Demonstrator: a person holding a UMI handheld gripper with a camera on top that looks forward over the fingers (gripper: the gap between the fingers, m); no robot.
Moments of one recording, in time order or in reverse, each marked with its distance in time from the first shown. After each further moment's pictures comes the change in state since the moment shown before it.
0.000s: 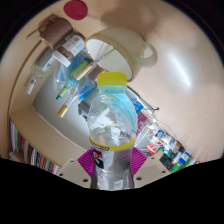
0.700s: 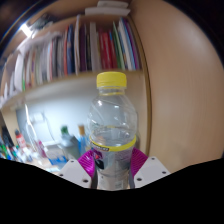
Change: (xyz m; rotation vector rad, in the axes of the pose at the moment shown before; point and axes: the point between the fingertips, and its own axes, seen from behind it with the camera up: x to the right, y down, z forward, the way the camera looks) arm -0.257 -0.125 -0.089 0.505 0.344 -2.271
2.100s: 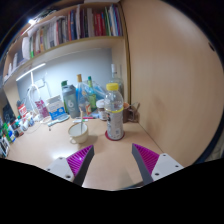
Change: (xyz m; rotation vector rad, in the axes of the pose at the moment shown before) arm 0.028 0.178 -0.199 -0.354 0.089 0.014
